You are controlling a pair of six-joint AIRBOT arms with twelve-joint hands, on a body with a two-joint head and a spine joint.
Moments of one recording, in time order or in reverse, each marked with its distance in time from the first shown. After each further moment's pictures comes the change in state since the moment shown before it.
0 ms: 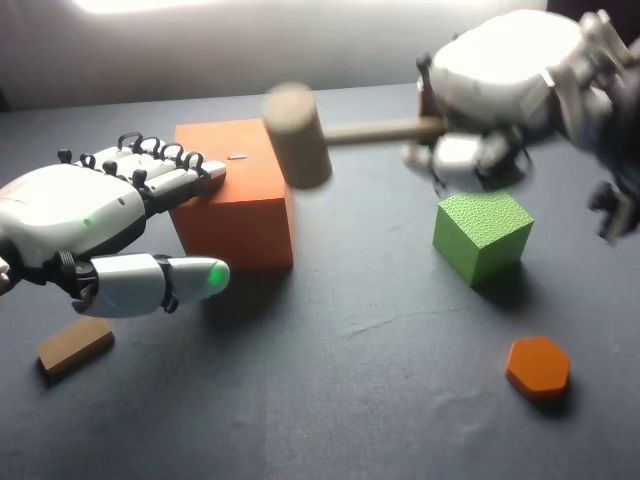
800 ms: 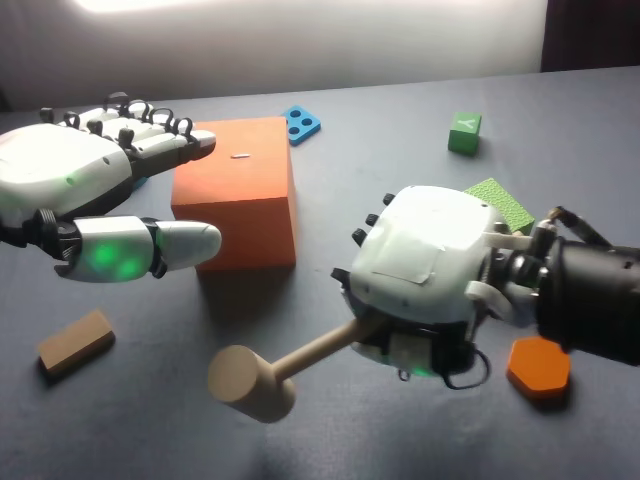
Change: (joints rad) left arm -0.121 0.089 -0.051 0.035 0.114 0.001; right arm -0.208 -0.140 0.001 -0.611 0.103 0.325
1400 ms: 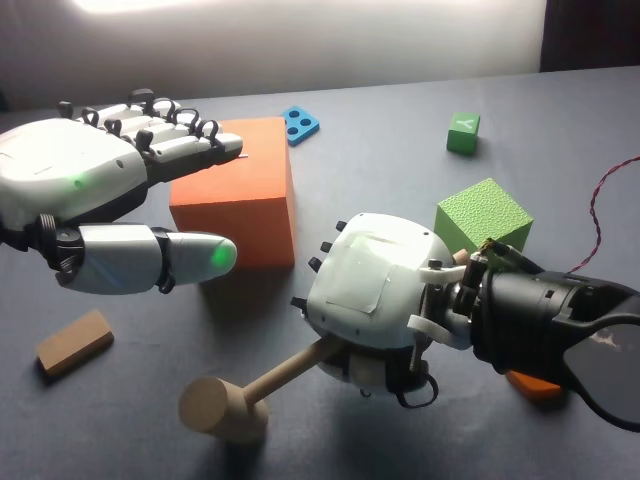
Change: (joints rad) left arm -0.045 0.054 -0.071 0.125 0.037 -0.076; right arm -0.034 -0.132 0.095 -0.040 -0.026 -0.053
